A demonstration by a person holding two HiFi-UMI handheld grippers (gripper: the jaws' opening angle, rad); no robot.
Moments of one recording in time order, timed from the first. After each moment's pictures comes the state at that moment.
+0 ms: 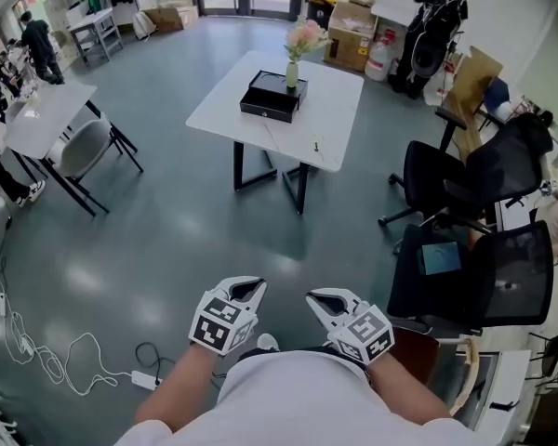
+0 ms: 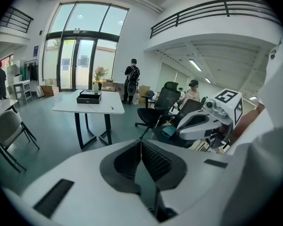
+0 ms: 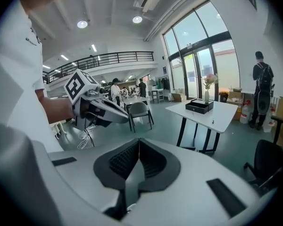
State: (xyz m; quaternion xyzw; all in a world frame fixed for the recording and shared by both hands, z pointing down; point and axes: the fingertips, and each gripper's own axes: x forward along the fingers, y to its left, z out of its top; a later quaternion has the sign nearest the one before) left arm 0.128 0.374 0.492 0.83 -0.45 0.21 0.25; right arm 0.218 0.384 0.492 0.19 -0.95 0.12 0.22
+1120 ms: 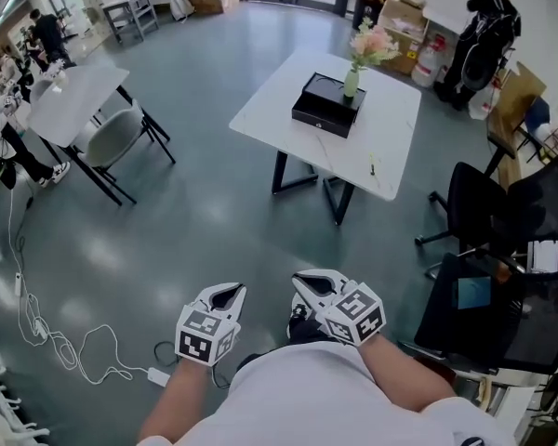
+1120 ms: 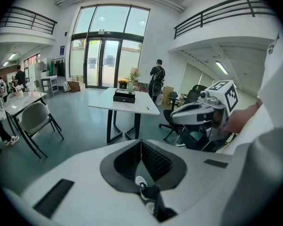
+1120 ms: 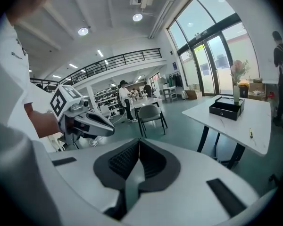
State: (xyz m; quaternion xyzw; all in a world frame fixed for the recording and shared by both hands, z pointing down) left arm -0.059 0.325 0.502 0.75 -0.56 0.21 0.28; right arm 0.027 0.273 0.492 0.10 -0.96 0.16 0.21
